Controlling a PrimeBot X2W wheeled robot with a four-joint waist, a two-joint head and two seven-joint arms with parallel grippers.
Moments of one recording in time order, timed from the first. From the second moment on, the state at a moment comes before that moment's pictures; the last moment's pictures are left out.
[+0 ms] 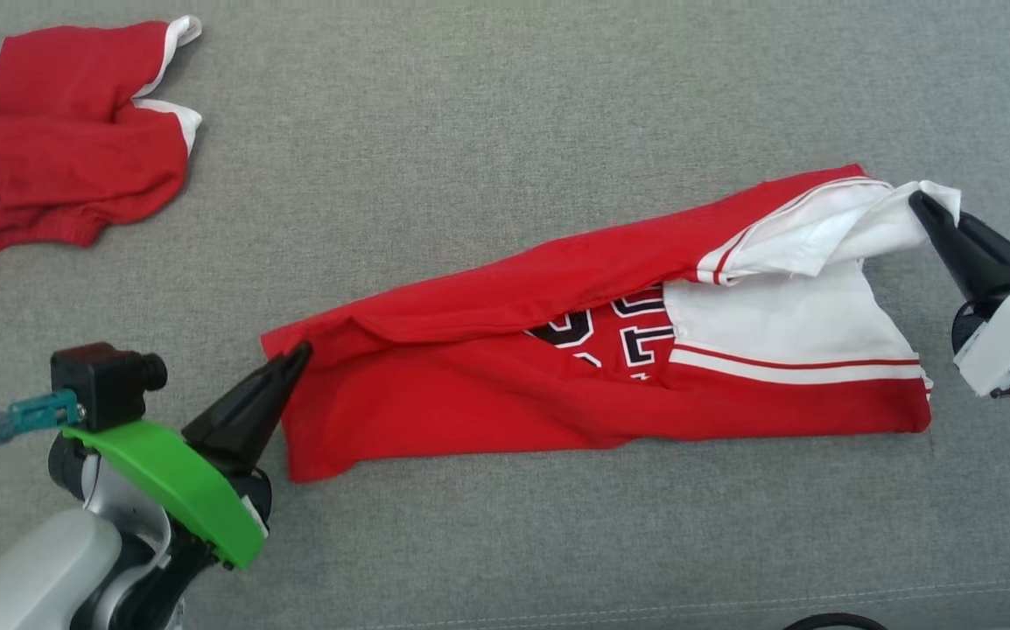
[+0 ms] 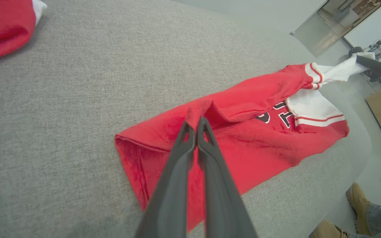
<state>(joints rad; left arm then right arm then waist) -0.47 0.76 -0.82 -0.03 -1.19 -0.01 -0.06 -0.37 -0.59 0.15 -0.01 0.78 0.13 0.31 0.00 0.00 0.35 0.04</state>
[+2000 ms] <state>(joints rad) -0.15 0.49 -0.48 0.01 -0.66 0.24 -0.26 -0.43 -0.48 0.05 0.27 0.66 0.13 0.82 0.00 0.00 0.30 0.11</state>
